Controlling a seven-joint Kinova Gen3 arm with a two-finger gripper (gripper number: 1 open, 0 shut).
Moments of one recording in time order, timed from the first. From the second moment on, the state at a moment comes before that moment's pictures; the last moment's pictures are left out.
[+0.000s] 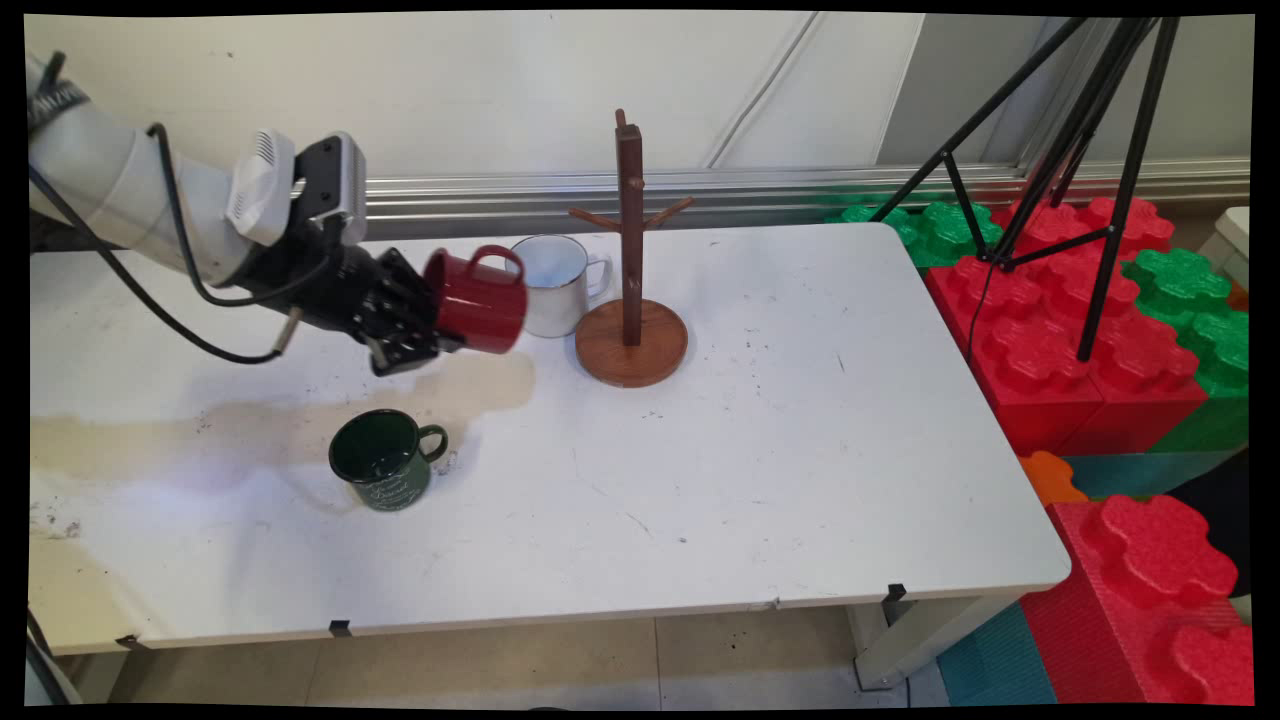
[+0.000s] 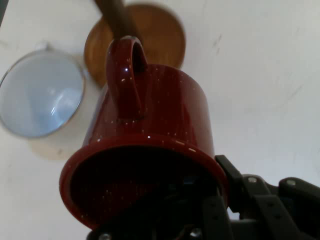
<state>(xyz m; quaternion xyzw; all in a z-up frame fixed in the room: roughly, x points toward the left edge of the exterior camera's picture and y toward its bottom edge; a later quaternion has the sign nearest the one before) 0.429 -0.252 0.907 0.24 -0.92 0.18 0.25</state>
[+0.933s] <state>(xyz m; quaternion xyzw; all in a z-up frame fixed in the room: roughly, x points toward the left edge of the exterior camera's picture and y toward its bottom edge) 0.446 -0.296 0.897 0.22 -0.96 0.18 0.02</state>
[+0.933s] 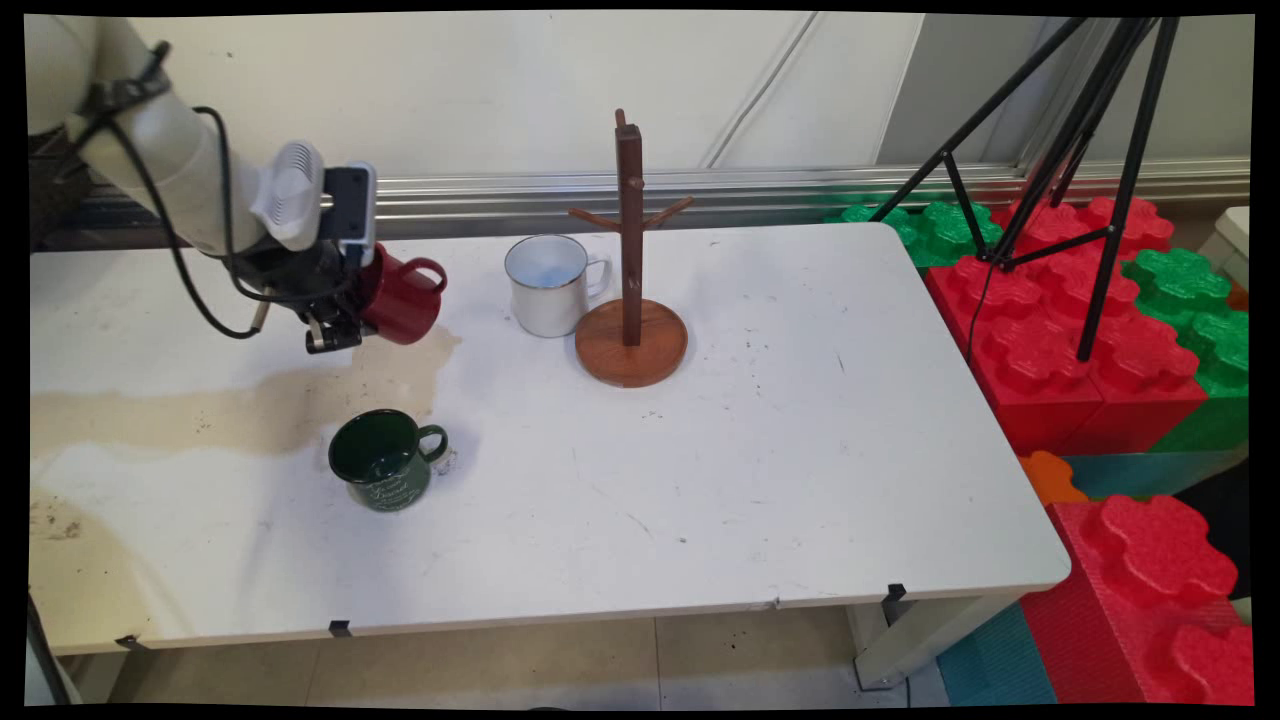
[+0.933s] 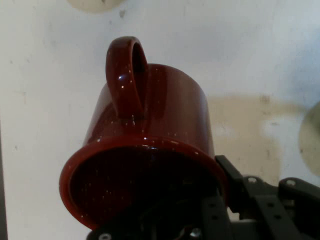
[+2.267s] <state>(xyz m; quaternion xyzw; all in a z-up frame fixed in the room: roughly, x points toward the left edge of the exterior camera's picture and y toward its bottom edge) 0.419 -0.353 0.835 0.21 -0.97 0.11 -0.09</state>
